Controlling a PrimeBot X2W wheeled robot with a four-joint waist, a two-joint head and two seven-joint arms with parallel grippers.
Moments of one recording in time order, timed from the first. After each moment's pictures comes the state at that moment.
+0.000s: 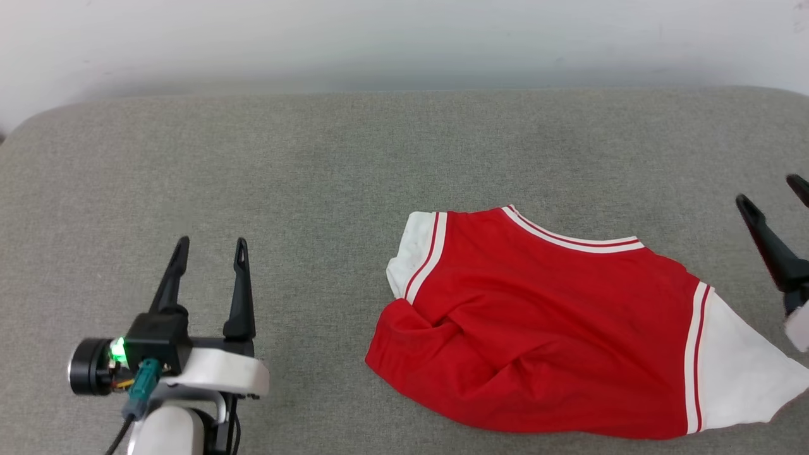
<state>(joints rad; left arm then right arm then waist) -0.13 0.09 0.02 0.09 -0.04 -0.03 -0.26 -0.39 -0.82 0.42 0.24 0.69 0.13 -0.15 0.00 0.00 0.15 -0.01</state>
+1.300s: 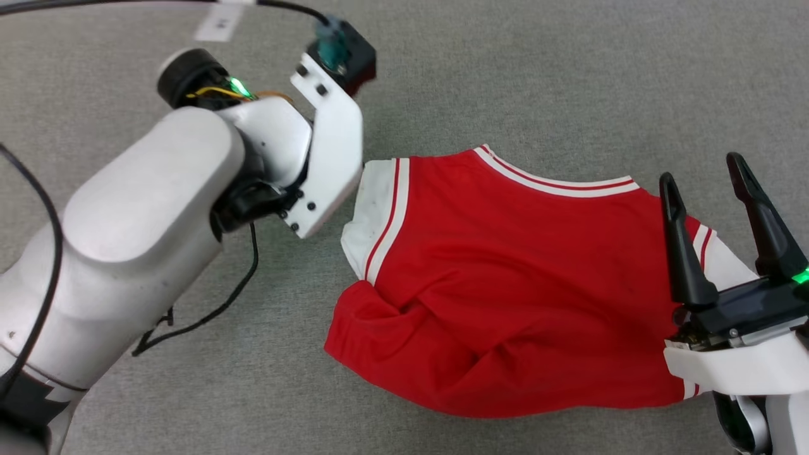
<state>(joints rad) -1.16 0.53 -0.97 0.26 -0.82 -0.13 0.87 -0.15 -0.20 0.06 -0.20 0.14 0.13 -0.26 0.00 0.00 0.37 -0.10</state>
